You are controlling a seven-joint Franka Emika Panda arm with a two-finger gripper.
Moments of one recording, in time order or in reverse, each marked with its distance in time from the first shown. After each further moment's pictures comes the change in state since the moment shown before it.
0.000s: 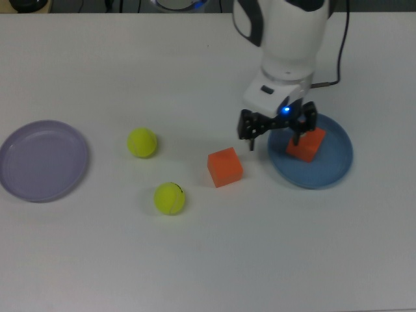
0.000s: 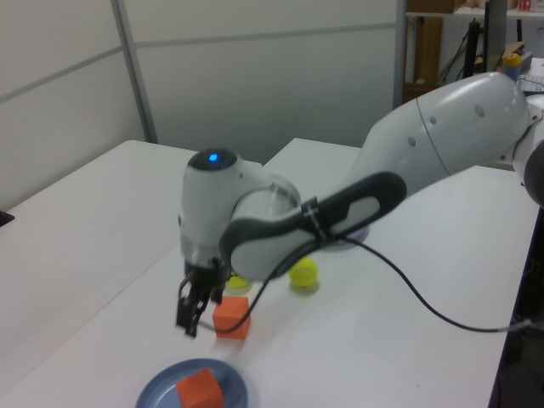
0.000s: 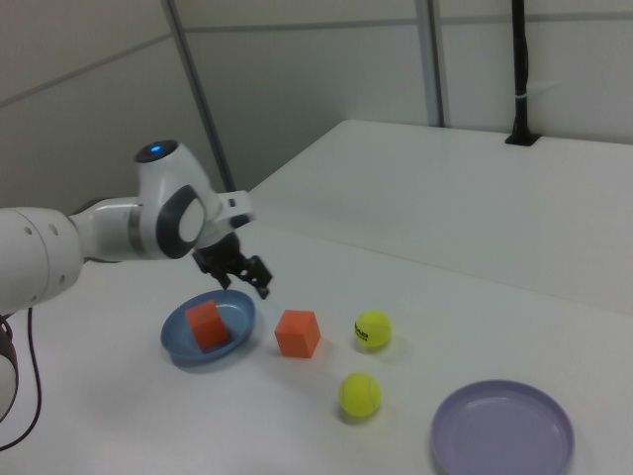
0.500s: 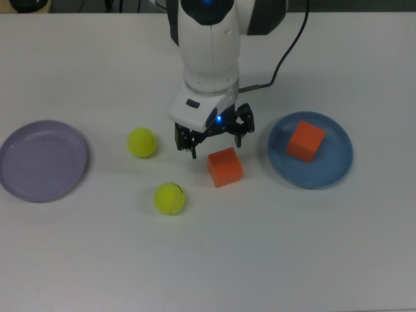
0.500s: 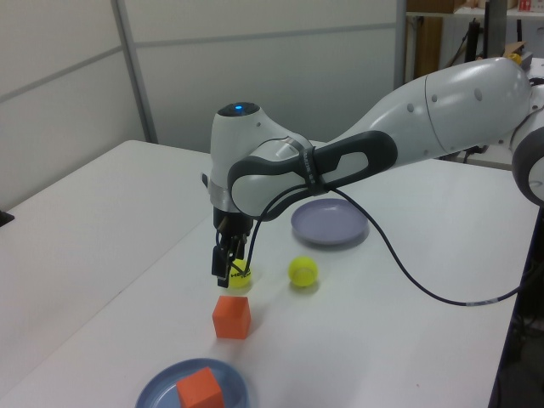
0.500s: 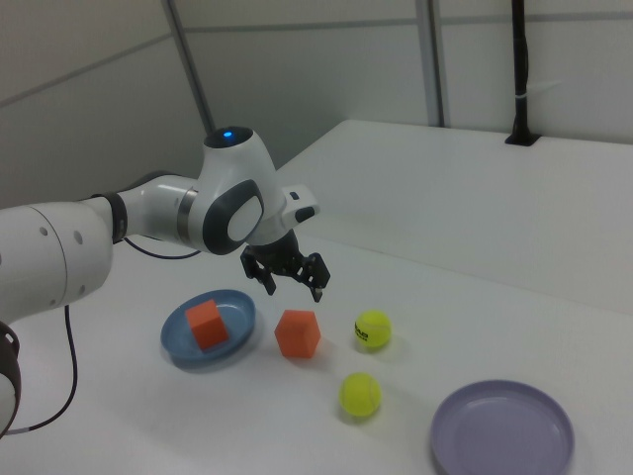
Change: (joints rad) arm -0.015 -0.001 -0.175 0.056 0.170 -0.105 -0.371
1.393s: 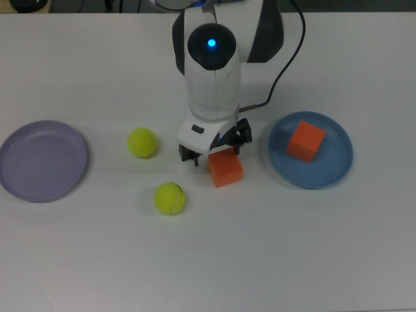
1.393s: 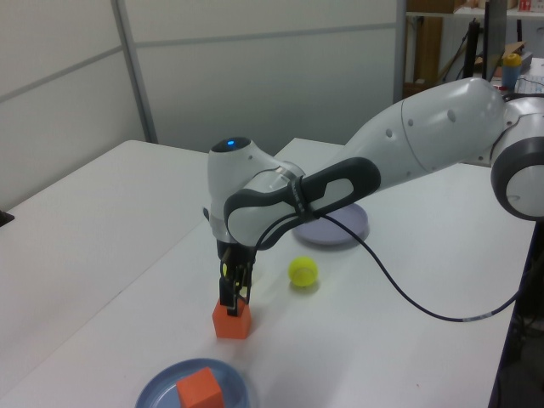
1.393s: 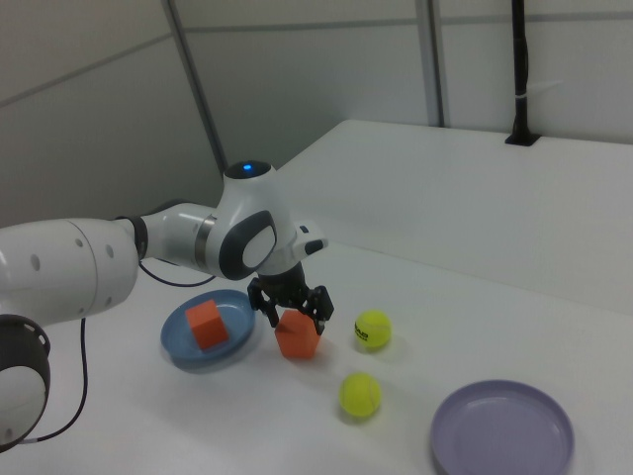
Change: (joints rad) arm 0.009 0.093 0.000 -0.009 0.002 -0.005 -0.021
